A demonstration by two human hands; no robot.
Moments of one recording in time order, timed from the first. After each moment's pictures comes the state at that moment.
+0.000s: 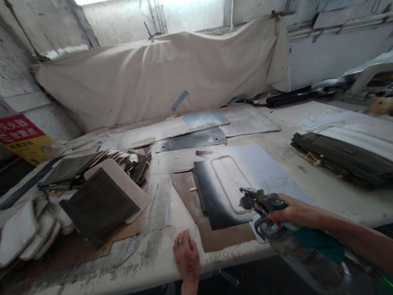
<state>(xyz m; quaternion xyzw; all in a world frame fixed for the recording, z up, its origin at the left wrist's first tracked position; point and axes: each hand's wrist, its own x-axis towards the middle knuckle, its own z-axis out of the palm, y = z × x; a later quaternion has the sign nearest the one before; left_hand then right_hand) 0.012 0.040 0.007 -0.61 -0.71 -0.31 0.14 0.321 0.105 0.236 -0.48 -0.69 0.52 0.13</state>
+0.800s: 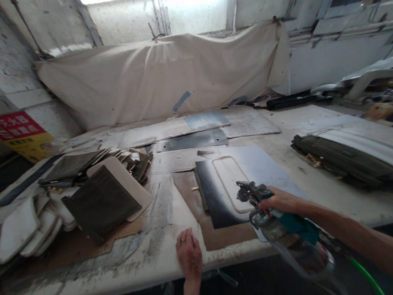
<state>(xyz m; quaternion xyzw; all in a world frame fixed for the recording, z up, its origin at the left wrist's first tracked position) 0.010 0.039 0.007 -0.61 -0.71 -0.33 0.12 0.296 0.124 0.228 -0.54 -0.67 0.50 0.12</state>
